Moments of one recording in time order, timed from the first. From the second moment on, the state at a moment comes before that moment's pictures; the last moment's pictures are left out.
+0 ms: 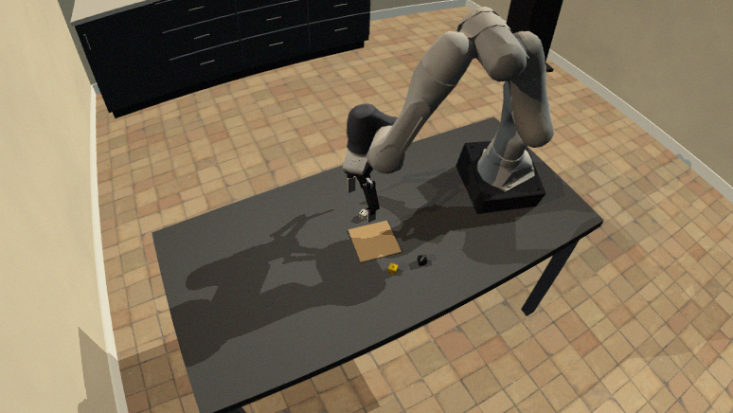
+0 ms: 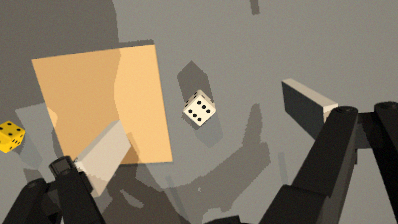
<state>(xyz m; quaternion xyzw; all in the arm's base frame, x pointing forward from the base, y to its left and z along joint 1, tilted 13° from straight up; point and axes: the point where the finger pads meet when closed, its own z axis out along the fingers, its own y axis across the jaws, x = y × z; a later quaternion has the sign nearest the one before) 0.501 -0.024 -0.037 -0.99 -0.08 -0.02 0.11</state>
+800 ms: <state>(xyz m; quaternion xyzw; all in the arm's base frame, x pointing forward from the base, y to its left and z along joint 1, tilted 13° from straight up) 0.501 -0.024 -0.037 -0.99 -0.08 -0.02 0.11</state>
